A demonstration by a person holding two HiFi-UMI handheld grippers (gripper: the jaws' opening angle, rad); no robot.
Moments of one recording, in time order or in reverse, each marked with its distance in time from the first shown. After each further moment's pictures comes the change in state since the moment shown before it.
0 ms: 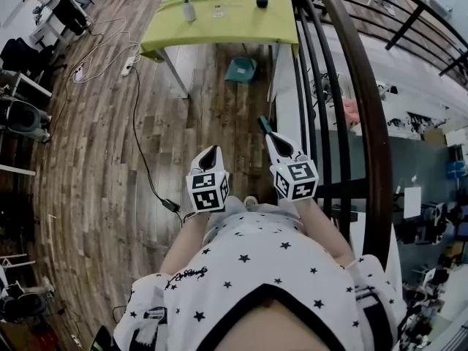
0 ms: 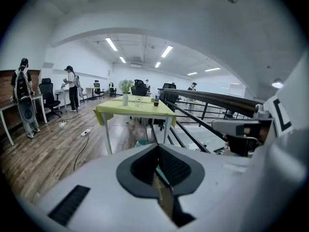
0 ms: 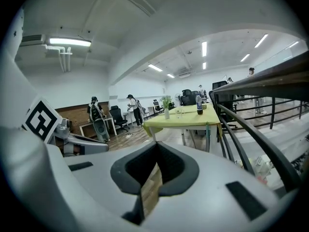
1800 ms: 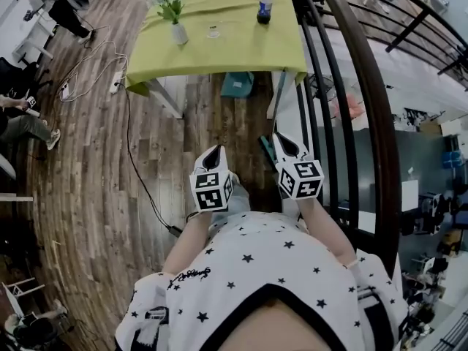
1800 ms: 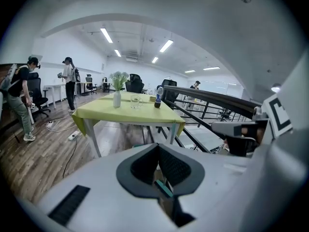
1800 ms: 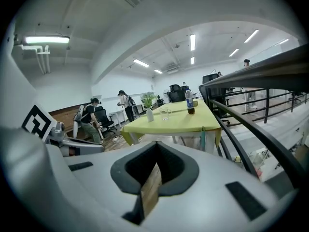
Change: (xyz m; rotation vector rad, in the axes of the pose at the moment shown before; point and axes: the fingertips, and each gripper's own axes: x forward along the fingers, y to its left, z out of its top) left arm 0.198 0.076 0.116 -0.002 0.049 -0.081; right arm 0.196 -0.106 0.070 0.098 0.048 -0.120
